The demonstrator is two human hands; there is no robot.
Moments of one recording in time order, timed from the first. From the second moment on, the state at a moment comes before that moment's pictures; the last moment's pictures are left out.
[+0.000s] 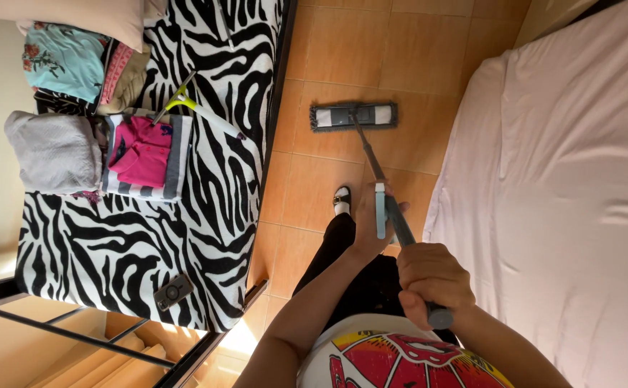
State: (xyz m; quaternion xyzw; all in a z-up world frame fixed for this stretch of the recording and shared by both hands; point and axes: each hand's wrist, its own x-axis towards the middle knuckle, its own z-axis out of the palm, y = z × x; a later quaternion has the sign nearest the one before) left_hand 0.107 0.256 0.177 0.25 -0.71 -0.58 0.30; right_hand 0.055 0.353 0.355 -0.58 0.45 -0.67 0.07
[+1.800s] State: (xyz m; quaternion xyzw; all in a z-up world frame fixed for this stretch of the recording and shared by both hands) left_hand -0.428 -0.046 0.142 0.11 -0.73 -0.65 0.14; right_hand -0.410 0.091 0.428 -0.39 0.64 -0.66 0.04
